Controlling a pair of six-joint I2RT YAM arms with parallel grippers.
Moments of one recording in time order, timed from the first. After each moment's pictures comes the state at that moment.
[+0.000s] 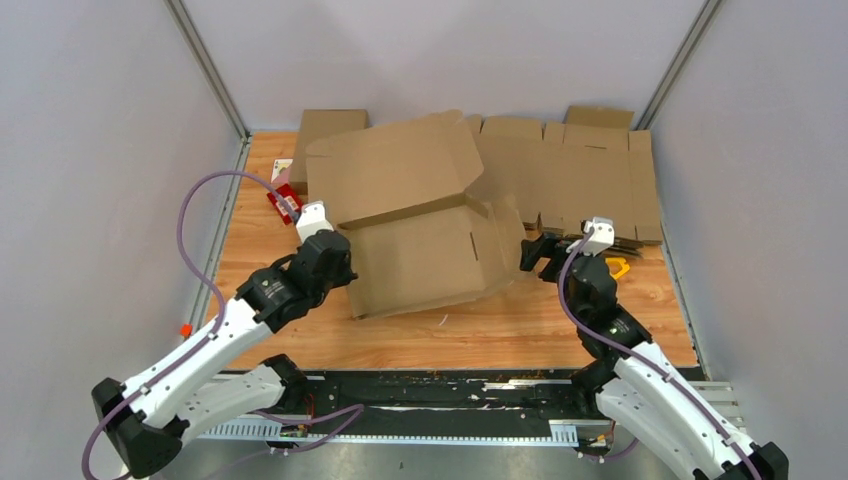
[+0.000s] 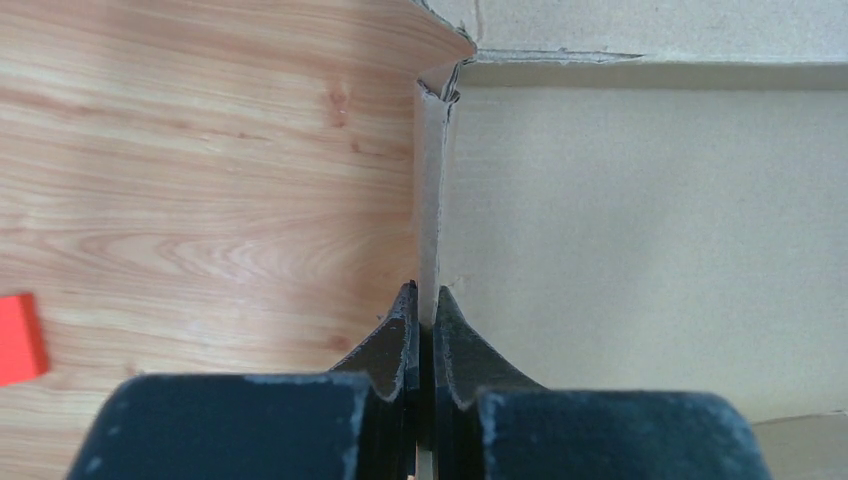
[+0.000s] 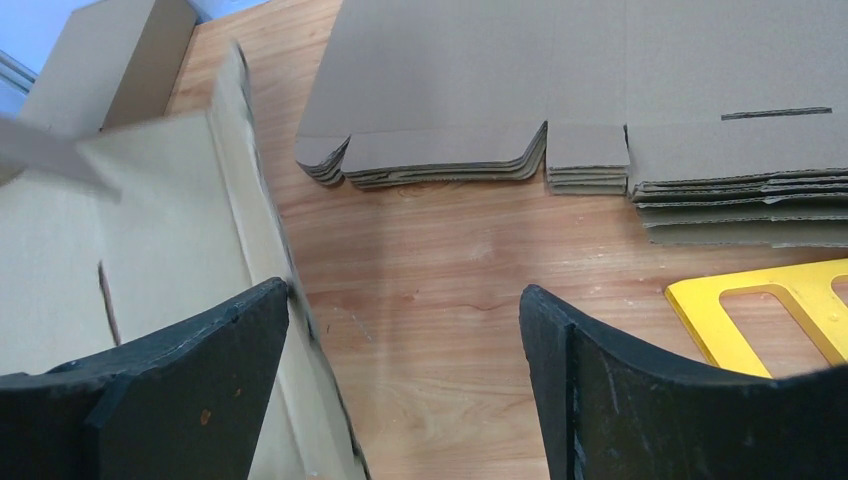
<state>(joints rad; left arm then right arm) -0.75 0.89 0.86 -0.71 -0.53 -0.82 0.51 0.61 0.42 -0.04 0.39 0.43</state>
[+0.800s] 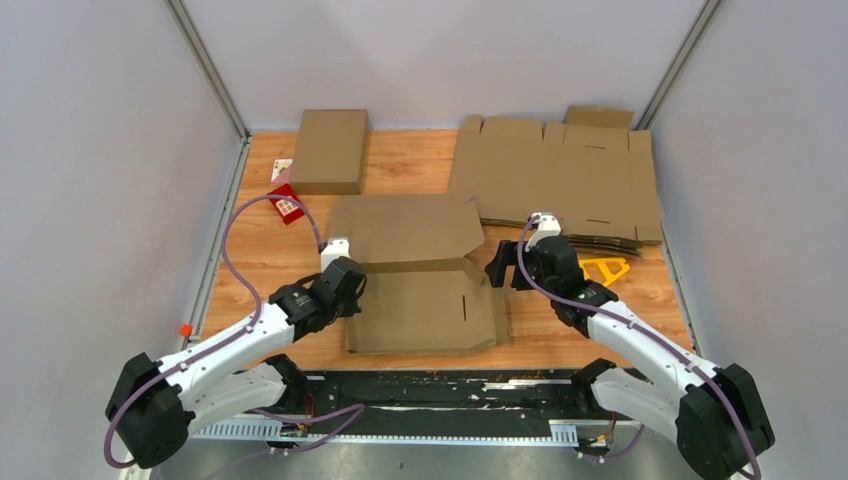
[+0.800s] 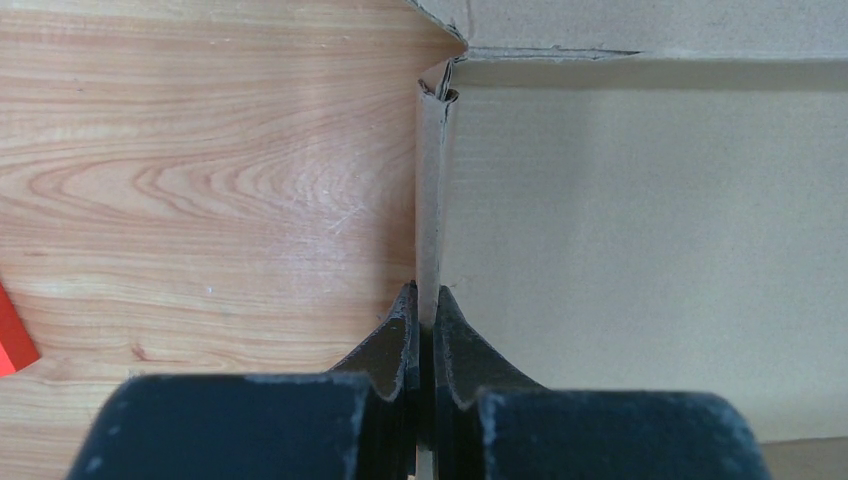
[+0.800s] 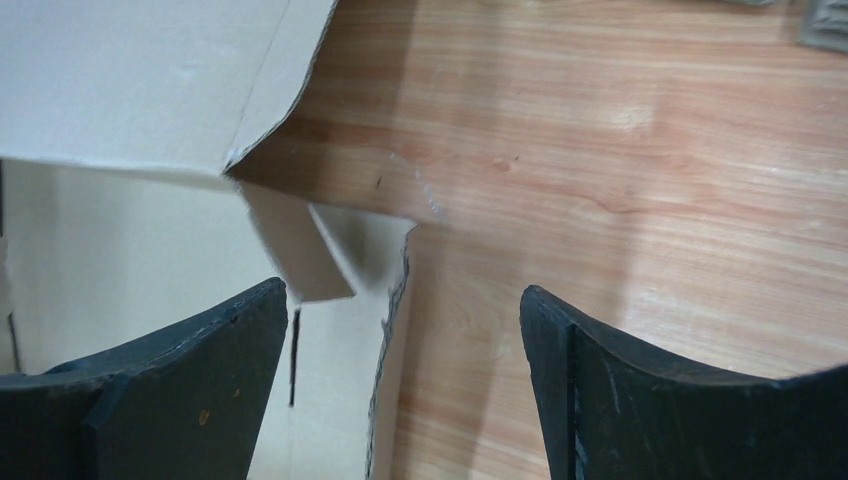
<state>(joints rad) -0.75 0.94 0.55 -0.58 -0.43 -0.69 0.51 1.00 0.49 -0.05 0.05 0.43</state>
